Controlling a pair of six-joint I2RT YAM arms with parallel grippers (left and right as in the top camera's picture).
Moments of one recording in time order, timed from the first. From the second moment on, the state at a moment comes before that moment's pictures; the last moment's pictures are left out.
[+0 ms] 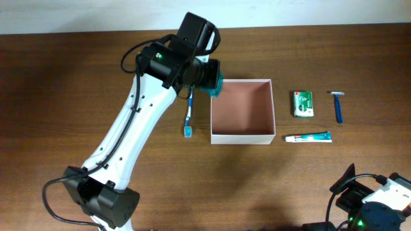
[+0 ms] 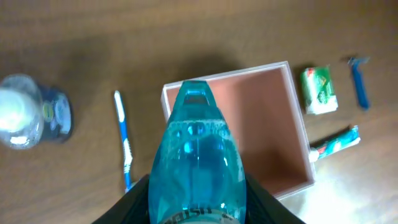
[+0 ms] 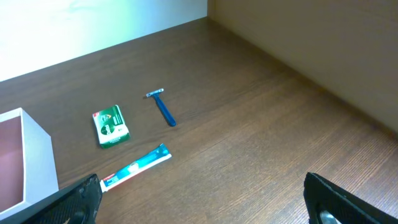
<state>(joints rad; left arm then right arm) -0.52 1.90 2.07 -1.14 0.05 -0.32 0.05 0.20 0.77 -1.06 0.58 0.31</state>
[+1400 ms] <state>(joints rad) -0.58 2.05 2.07 -1.07 0.03 -0.36 0.05 0.20 0.77 -1.06 0.58 0.31</state>
